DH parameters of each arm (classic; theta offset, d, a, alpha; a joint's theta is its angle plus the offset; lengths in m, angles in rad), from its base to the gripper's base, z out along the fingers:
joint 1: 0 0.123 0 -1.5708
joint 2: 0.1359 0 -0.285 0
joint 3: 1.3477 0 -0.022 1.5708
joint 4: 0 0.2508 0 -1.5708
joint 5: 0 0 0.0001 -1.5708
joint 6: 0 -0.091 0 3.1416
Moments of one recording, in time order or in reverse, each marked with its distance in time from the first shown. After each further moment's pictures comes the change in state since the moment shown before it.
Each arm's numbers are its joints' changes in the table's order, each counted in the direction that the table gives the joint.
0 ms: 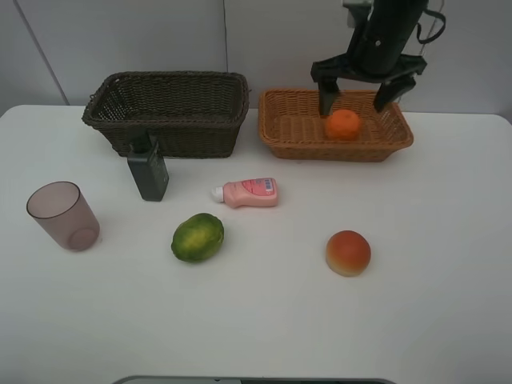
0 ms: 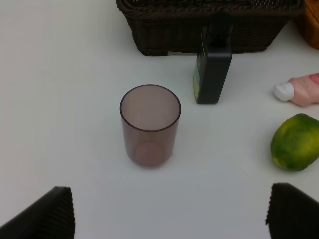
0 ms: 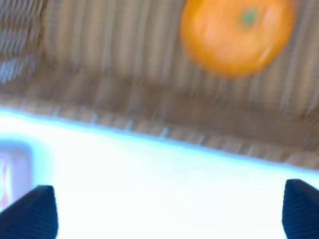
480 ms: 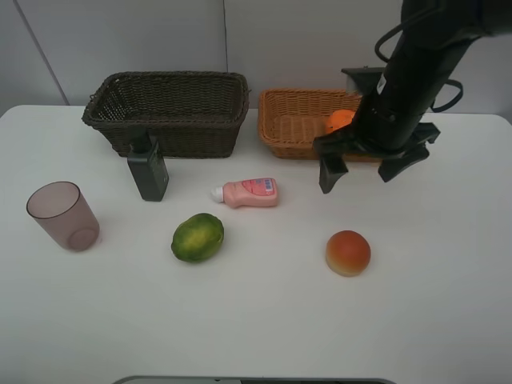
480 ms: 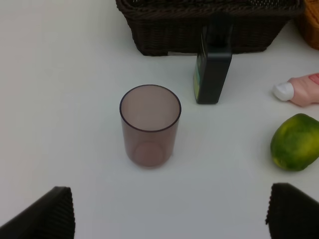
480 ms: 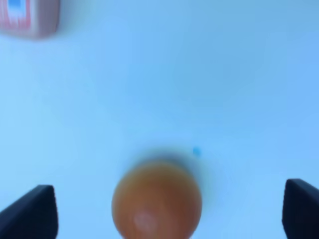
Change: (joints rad) left arm 0.000 0.000 0.000 0.000 0.000 0.000; right arm 0.133 -0.266 0.541 0.036 -0.164 -0.043
